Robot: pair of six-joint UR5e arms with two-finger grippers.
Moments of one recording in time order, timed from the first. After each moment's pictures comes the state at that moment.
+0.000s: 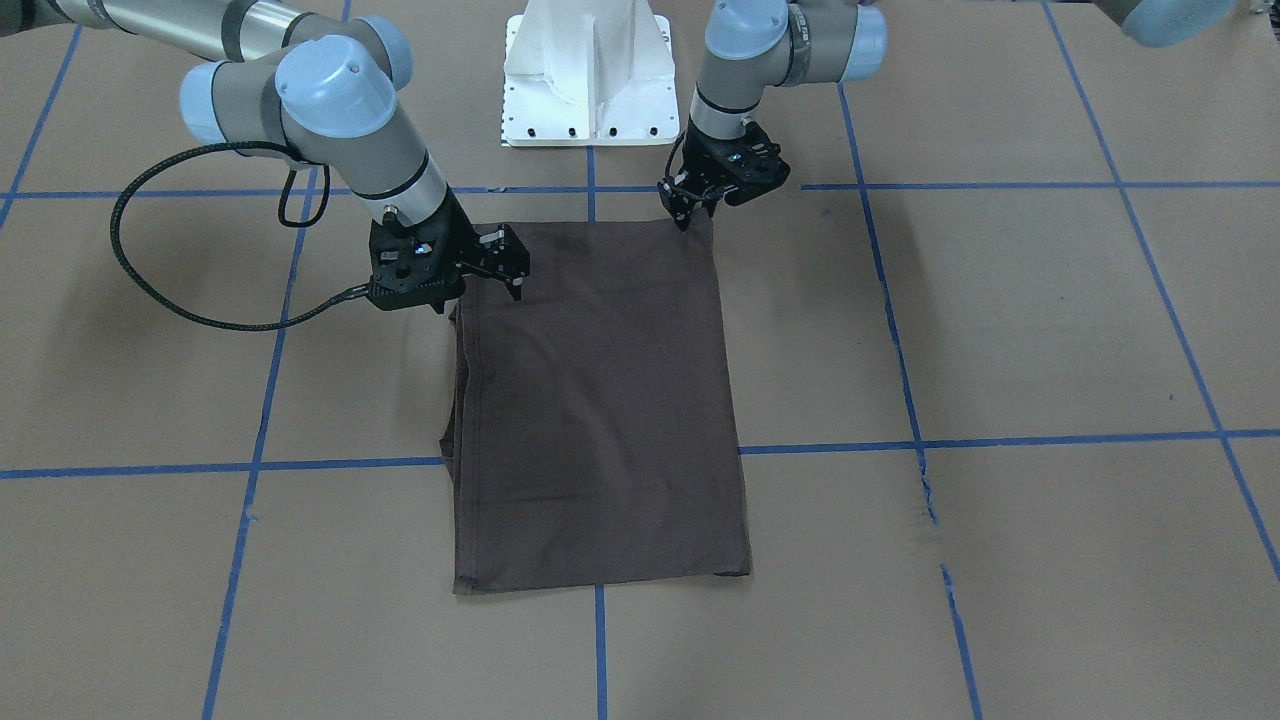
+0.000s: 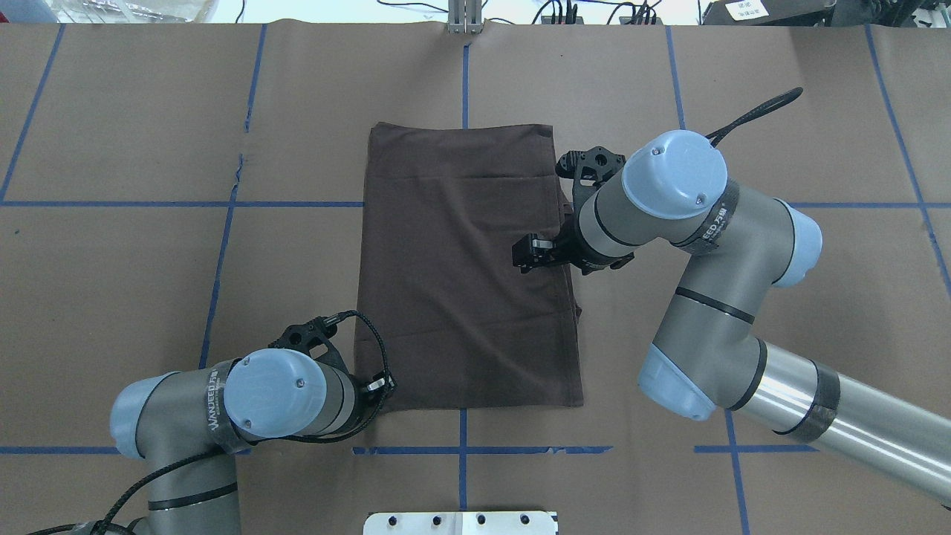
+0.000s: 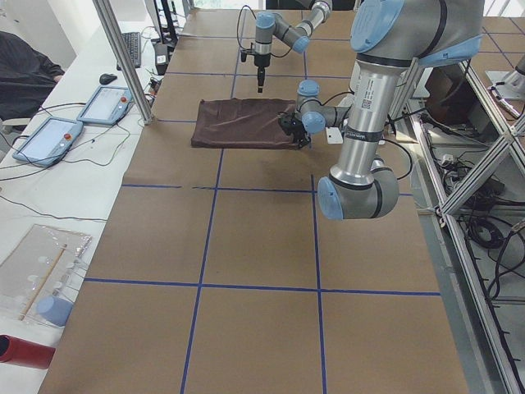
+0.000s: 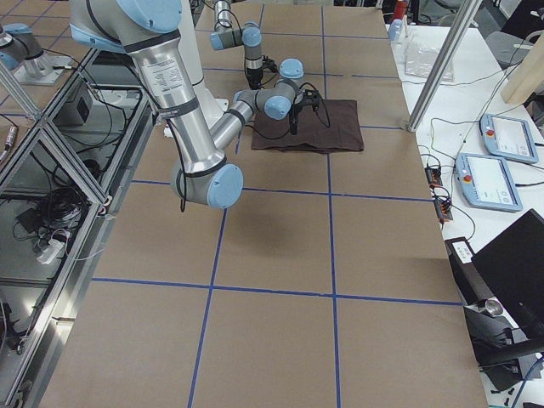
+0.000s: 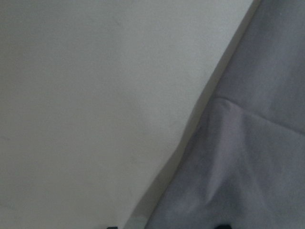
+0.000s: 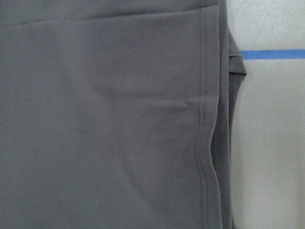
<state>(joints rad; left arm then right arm) -0.25 -1.96 -1.87 -1.75 -1.70 -1.93 0.60 -1.07 1.76 -1.34 1.98 1.18</state>
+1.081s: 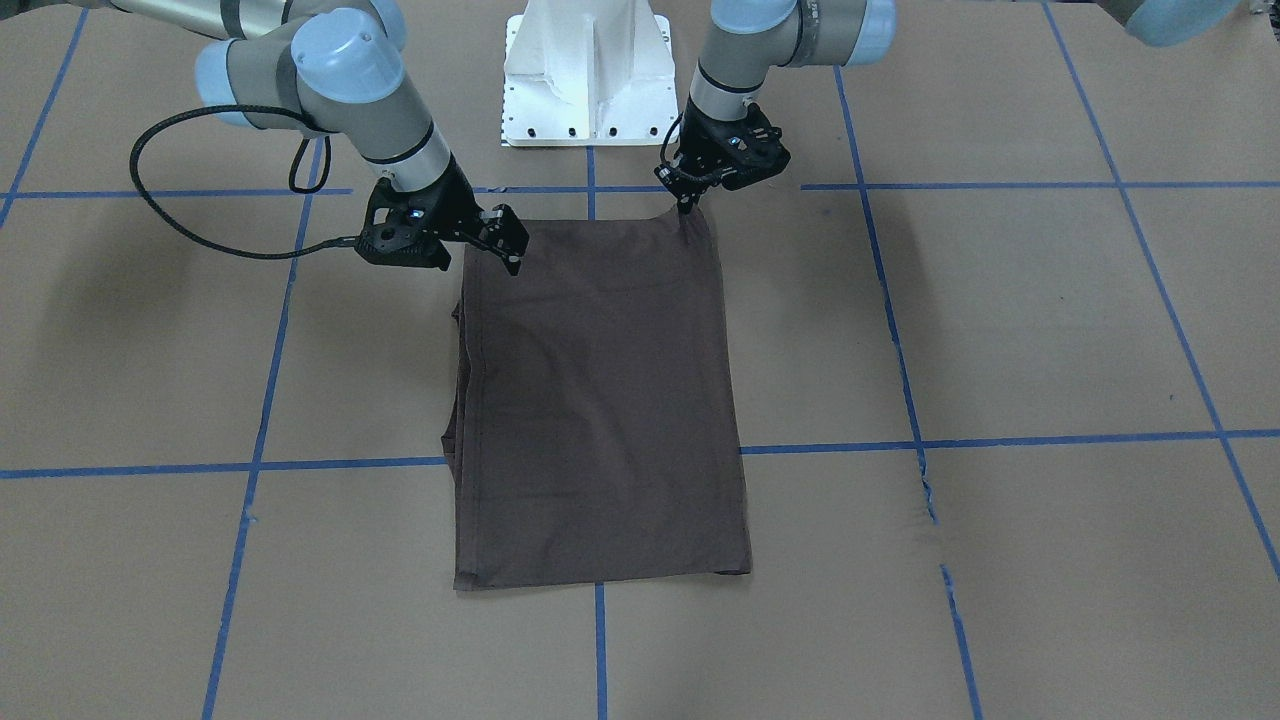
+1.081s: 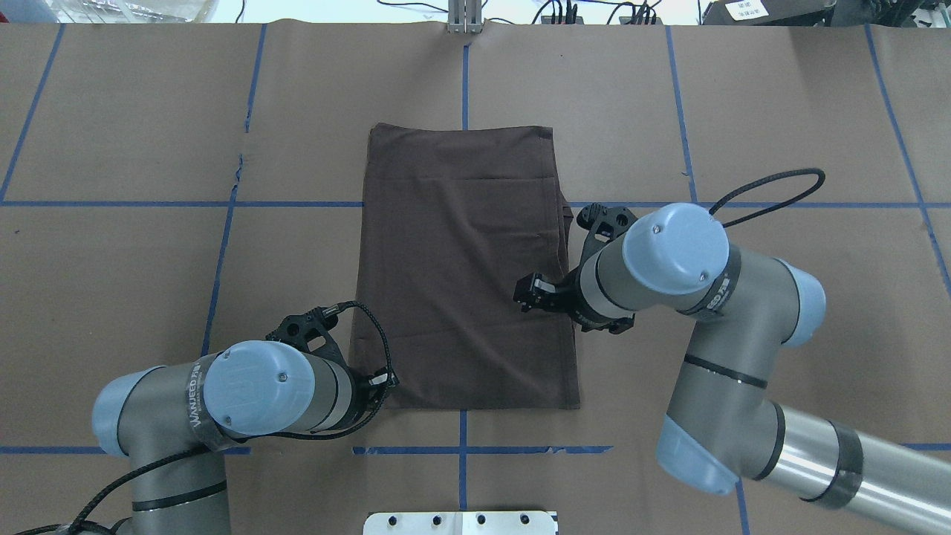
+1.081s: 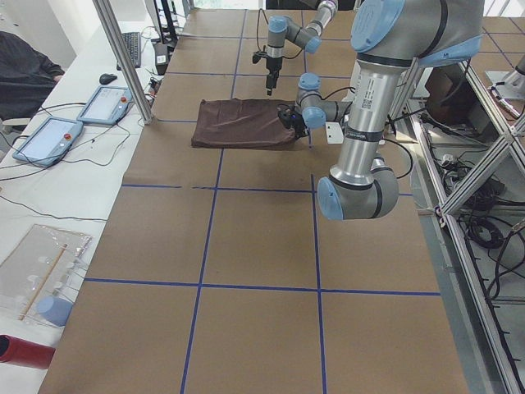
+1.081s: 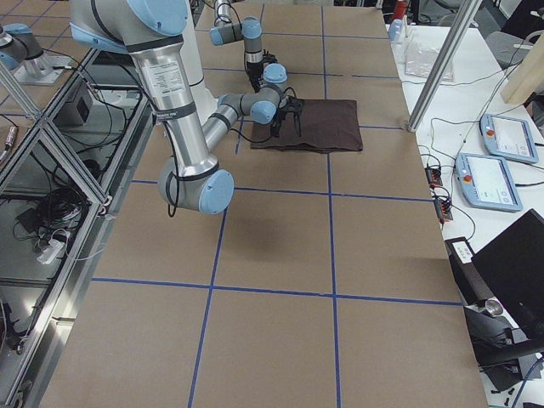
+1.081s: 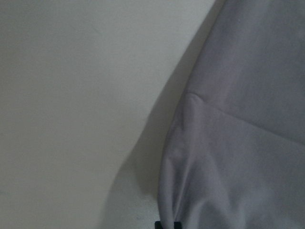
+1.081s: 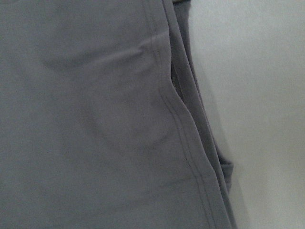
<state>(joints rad) -0.27 -1.96 -1.93 -1.75 -1.70 -1.90 0.45 -1.16 1.86 -1.32 1.86 1.62</state>
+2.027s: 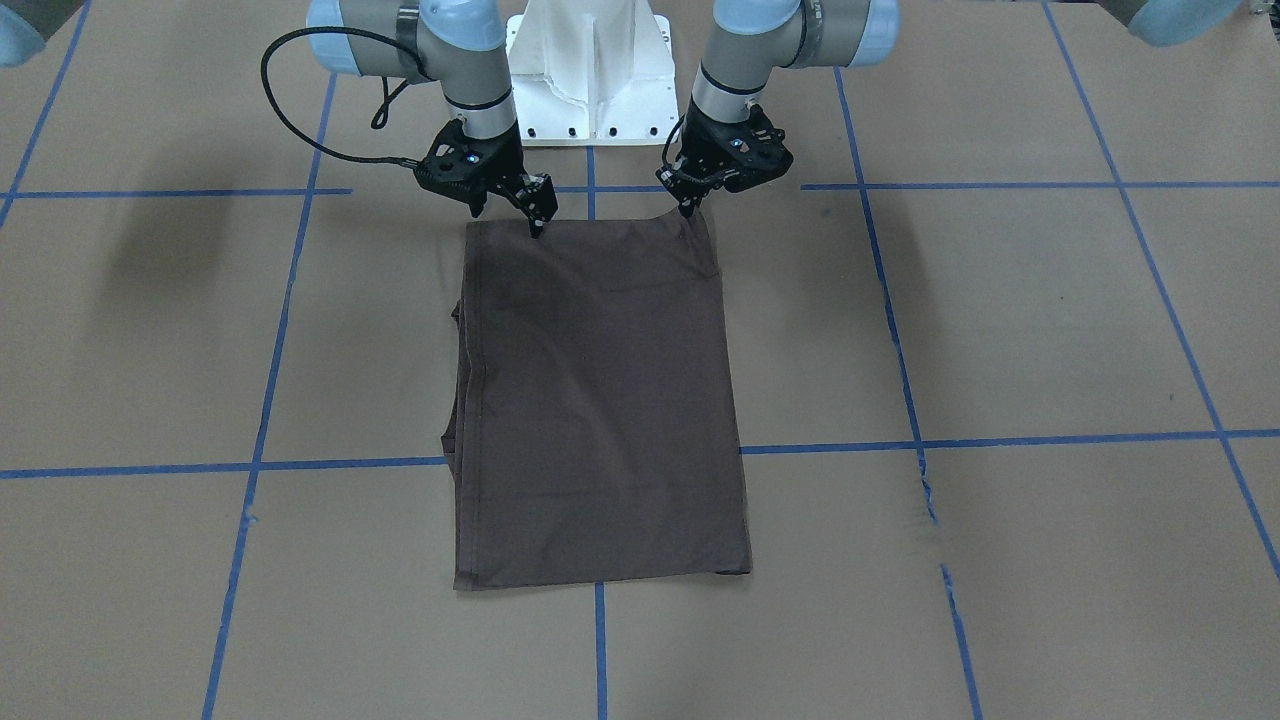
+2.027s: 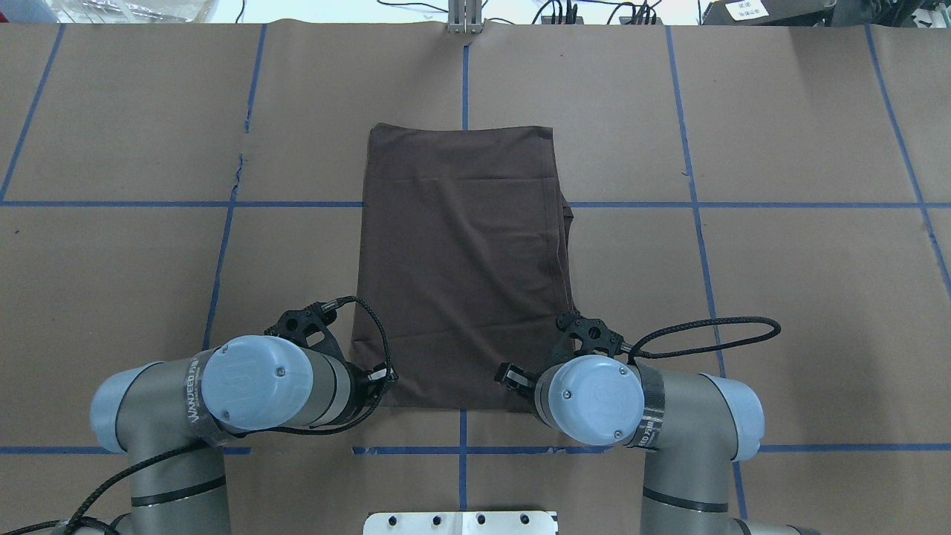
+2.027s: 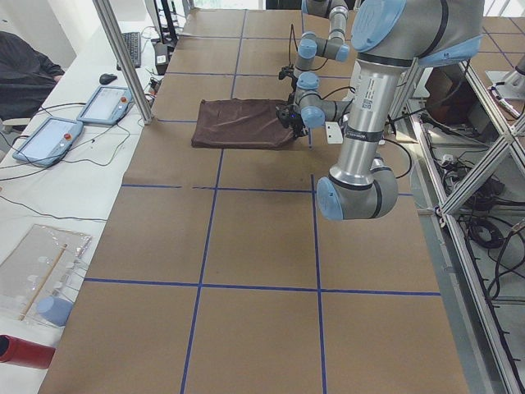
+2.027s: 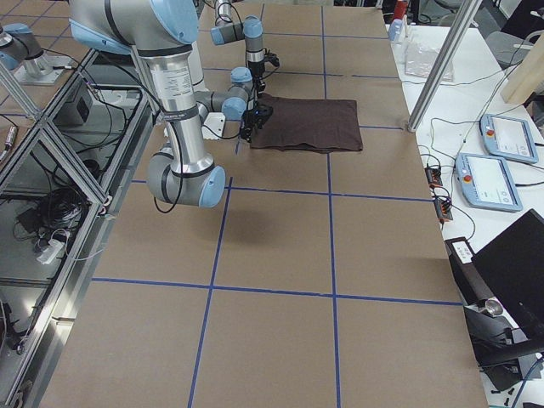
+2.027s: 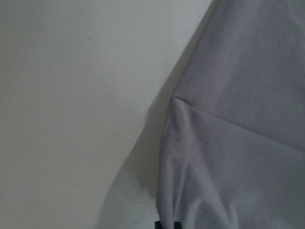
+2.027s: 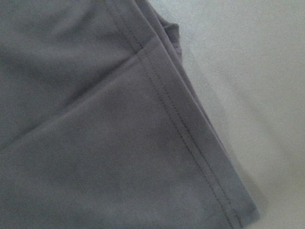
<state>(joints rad) -0.28 -1.96 -1.93 -1.75 -1.70 -1.89 0.23 -1.14 1.86 -1.50 1.60 1.89</state>
